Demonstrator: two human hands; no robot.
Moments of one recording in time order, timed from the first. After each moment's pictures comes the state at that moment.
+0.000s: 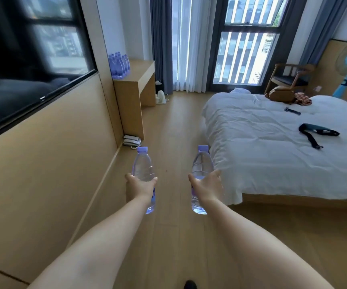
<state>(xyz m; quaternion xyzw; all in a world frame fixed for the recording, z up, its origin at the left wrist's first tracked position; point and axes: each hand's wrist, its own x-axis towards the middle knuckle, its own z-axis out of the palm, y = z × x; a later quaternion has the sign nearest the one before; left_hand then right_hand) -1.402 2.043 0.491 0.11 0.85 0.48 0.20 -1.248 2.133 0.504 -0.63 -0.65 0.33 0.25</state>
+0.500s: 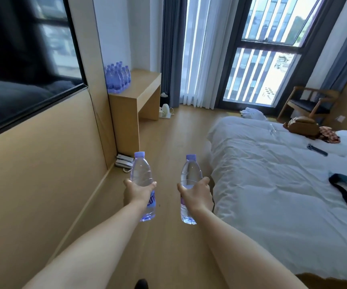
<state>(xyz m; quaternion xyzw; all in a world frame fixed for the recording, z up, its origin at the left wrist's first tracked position) -1.555 2.347 0.504 0.07 0.83 0.51 0.23 -1.421 2.435 0.514 -0.59 -0.71 0.32 0.21</state>
